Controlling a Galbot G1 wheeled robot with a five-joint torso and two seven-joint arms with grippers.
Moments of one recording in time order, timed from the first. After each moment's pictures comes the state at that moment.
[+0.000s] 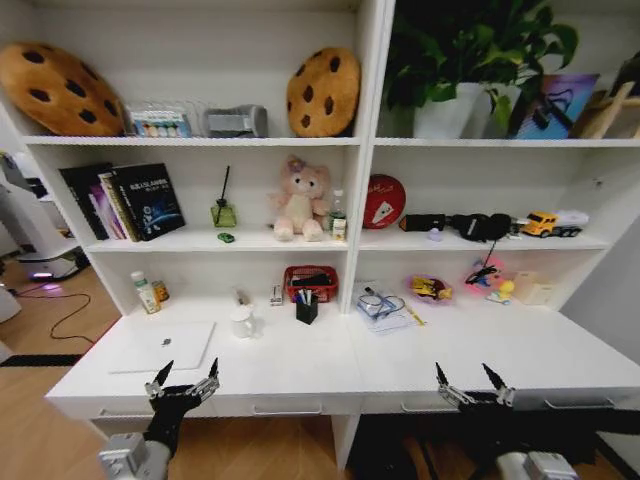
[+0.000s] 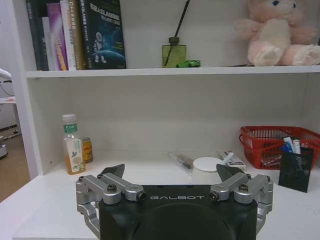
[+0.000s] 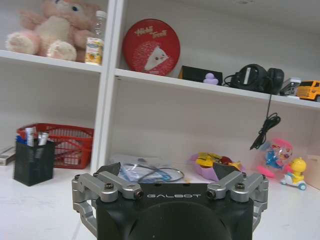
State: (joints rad) left arm 1.95 -1.24 -0.67 -2.49 -0.35 0.23 -0.25; right arm -1.98 1.32 0.87 2.30 0.27 0.03 0.06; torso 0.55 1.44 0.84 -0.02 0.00
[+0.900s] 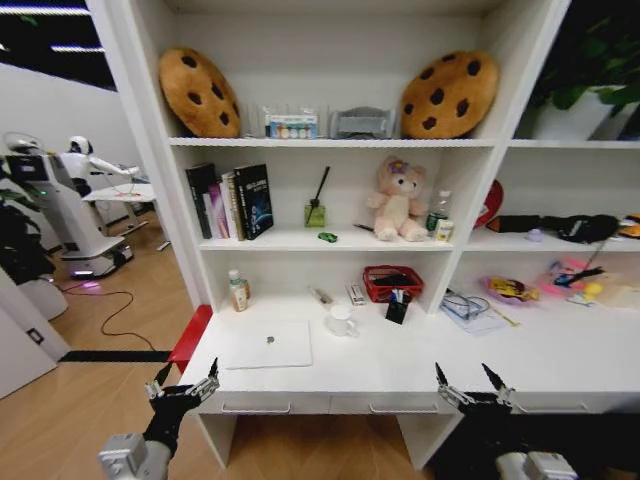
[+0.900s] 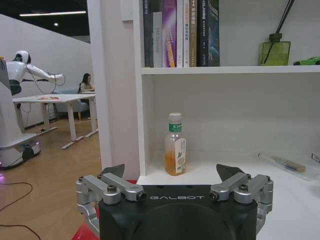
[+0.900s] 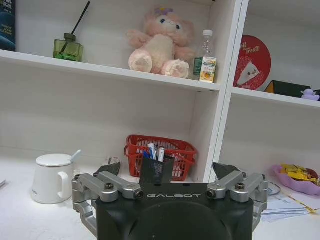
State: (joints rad) left arm 1.95 -1.24 -0.67 -2.49 -0.35 0.23 -0.25; right arm -1.98 1.32 0.87 2.30 0.28 0.03 0.06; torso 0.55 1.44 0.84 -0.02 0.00
